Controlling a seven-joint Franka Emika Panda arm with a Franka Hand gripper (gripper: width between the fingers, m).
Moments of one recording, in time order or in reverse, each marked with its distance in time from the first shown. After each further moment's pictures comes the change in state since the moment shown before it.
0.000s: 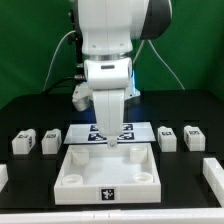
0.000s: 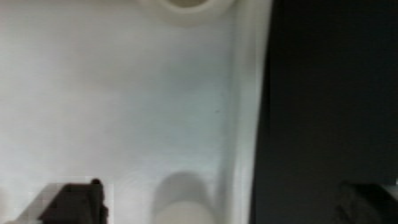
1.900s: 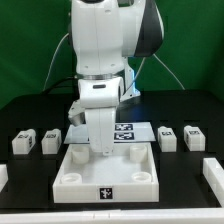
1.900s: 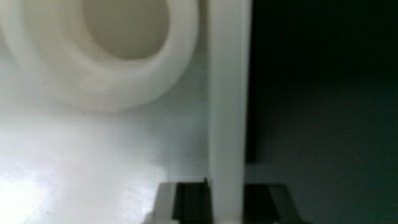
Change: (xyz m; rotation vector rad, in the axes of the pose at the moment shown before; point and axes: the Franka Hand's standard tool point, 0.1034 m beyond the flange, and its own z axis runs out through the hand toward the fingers) arm -0.012 -0.006 0.028 -0.016 0.014 0.032
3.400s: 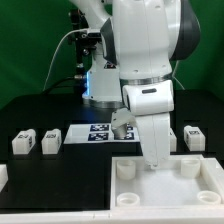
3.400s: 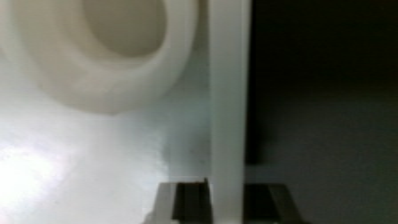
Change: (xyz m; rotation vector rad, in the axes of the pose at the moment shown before) arm 0.088 0.063 0.001 -0.063 0.067 -0.014
